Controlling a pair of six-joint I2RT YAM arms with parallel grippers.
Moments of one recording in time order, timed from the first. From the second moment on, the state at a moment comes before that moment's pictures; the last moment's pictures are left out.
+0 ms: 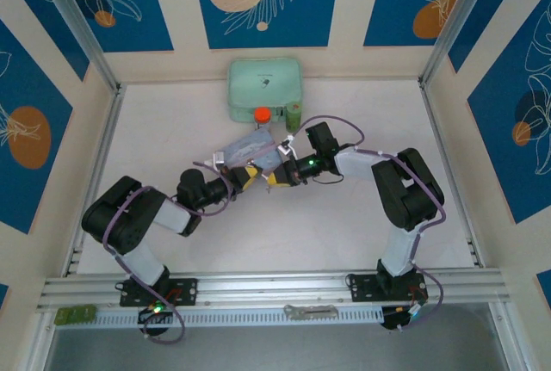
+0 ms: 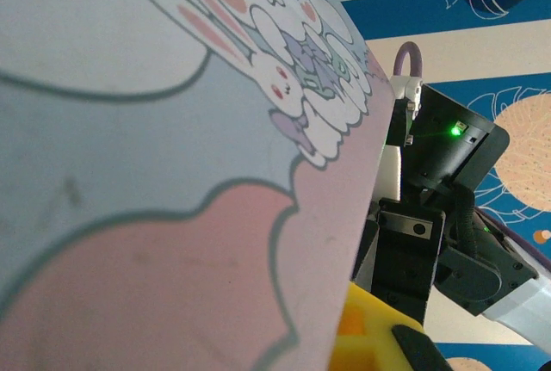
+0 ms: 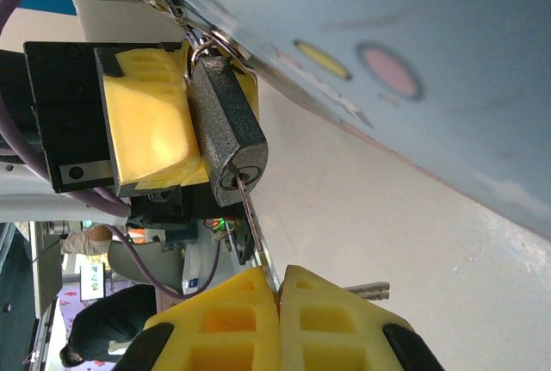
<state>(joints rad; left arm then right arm) -0.48 1.67 0.34 1.23 0.53 -1.38 0.46 1.83 1.03 -0.16 -1.13 0.45</state>
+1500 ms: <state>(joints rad) -0.46 1.73 0.40 1.25 0.61 -1.38 0.44 1.88 1.36 -0.53 -0.91 0.35</state>
